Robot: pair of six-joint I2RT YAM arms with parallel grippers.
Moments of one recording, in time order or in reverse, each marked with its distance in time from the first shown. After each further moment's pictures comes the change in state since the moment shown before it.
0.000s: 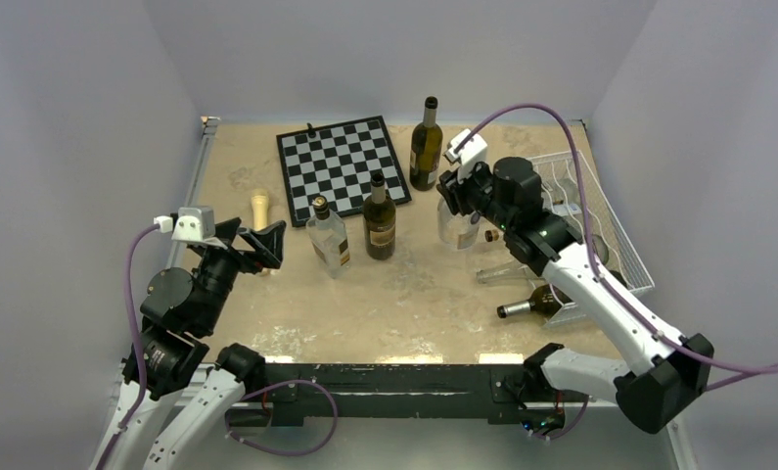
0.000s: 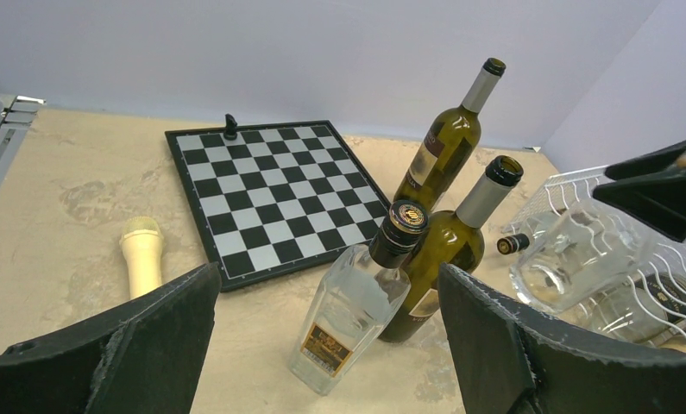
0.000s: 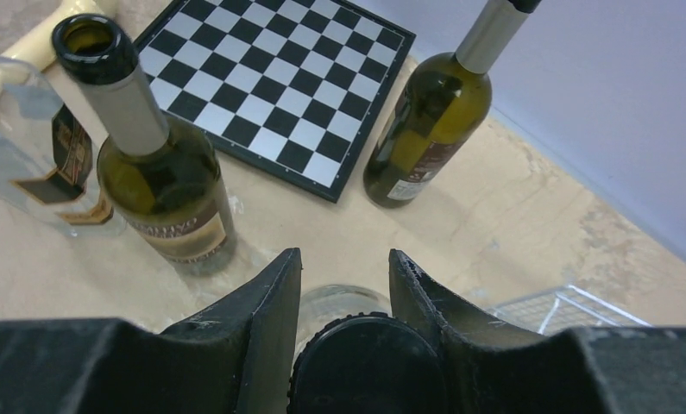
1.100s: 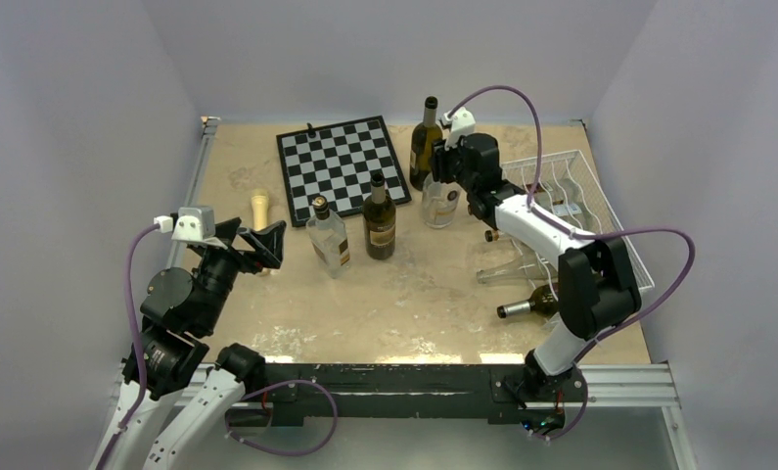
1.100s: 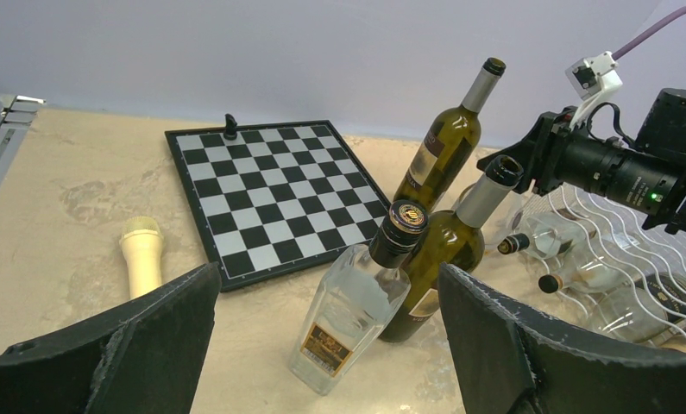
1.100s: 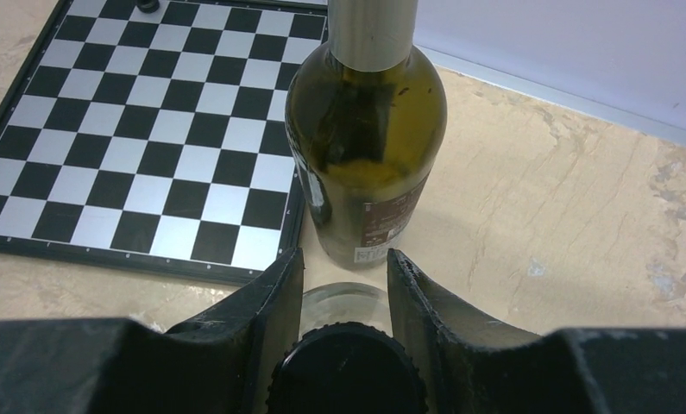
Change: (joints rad) left arm 0.000 0.000 0.000 0.000 0.000 0.000; right arm -0.133 0.543 0.072 0.452 0.054 0.245
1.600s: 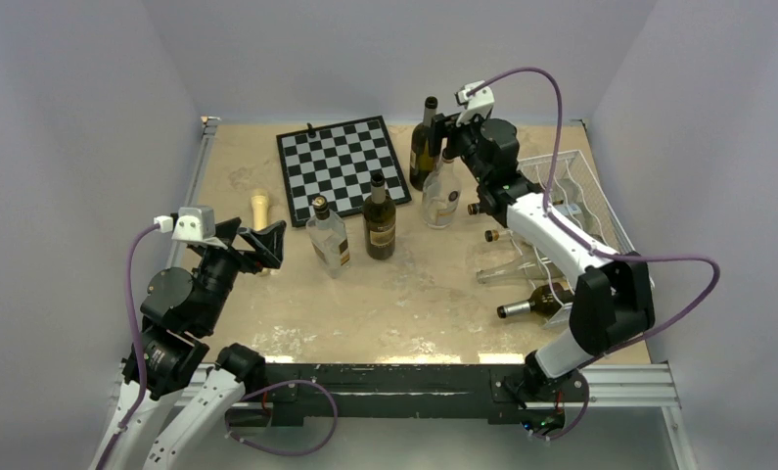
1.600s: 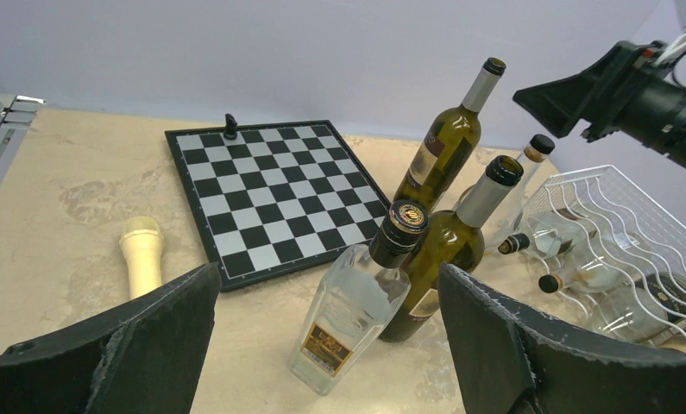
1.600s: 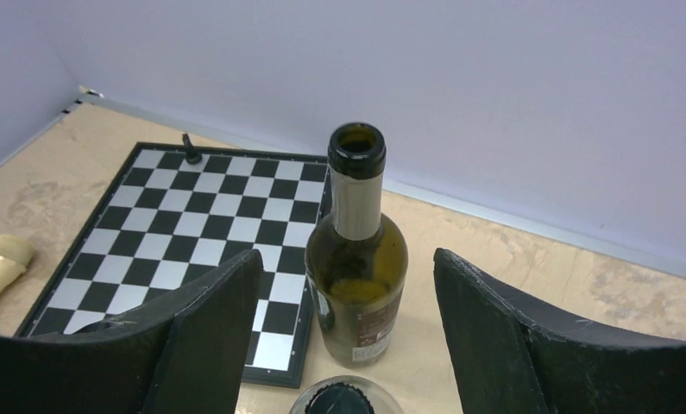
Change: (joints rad) left arm 0.000 0.001 0.000 0.000 0.000 0.000; right arm 0.000 -0.075 0.060 0.108 0.023 0.018
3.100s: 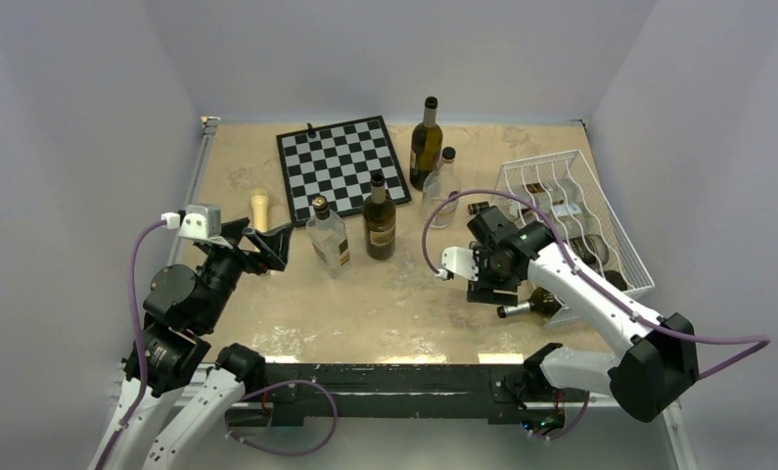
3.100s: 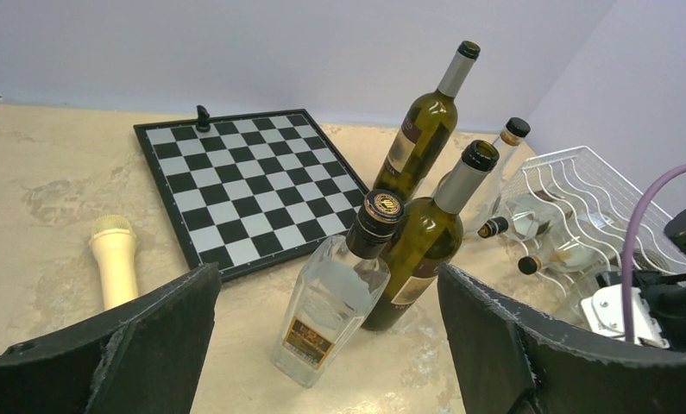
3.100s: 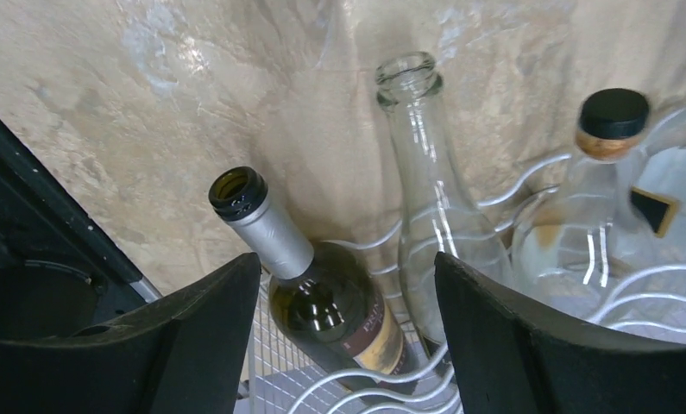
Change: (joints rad) left arm 0.000 0.014 0.000 0.001 0.063 -0.011; right arm 0.137 -0.365 -0.244 -1.424 0.016 -0.926
